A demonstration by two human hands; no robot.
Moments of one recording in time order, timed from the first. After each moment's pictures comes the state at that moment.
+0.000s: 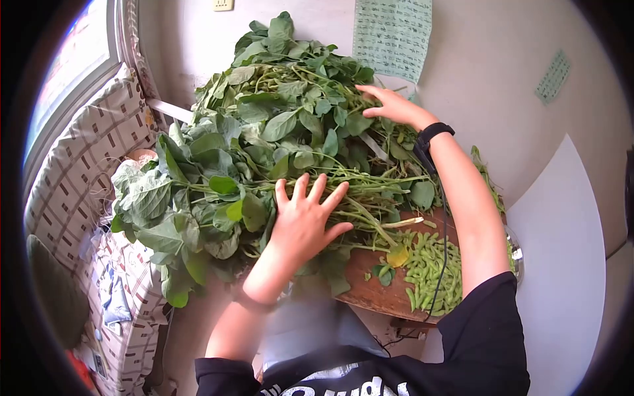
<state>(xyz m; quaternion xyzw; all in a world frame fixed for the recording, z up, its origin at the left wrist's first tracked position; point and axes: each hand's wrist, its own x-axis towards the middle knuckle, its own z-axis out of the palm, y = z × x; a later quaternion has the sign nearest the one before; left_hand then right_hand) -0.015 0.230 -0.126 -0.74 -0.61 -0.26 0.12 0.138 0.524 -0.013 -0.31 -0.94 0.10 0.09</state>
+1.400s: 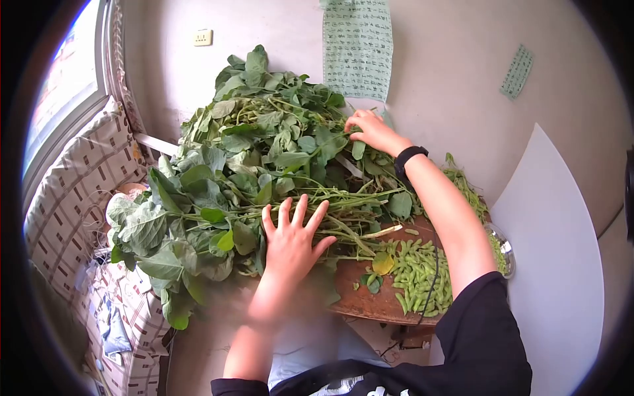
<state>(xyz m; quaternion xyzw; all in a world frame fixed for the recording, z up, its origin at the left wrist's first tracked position) -0.001 0.222 -0.131 -0.70 -0.63 -0.31 0.15 0.165 0.512 -0.021 -0.33 -0.93 -0.06 0.12</state>
